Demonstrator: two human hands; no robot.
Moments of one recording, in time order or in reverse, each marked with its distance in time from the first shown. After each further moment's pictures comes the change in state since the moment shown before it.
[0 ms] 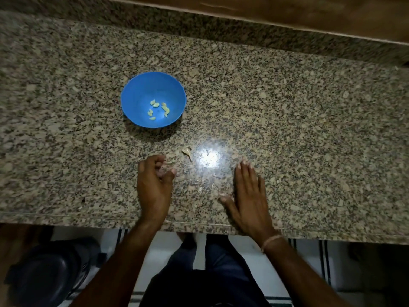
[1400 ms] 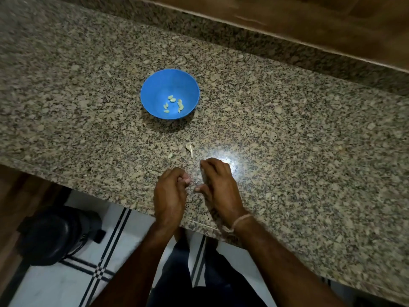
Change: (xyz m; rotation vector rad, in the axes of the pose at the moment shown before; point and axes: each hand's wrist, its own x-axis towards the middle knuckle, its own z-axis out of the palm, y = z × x) left_hand -0.061 0.027 0.045 0.124 0.085 0.017; right_hand 0.053 -0.032 -0.018 0.356 -0.043 -0.318
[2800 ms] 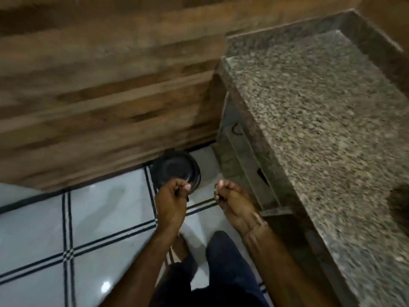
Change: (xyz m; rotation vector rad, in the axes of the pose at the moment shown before) left_hand -0.148 -0.307 -0.351 -0.405 0.795 -0.687; right_hand -0.018 -0.378 0.330 0.906 -0.795 0.524
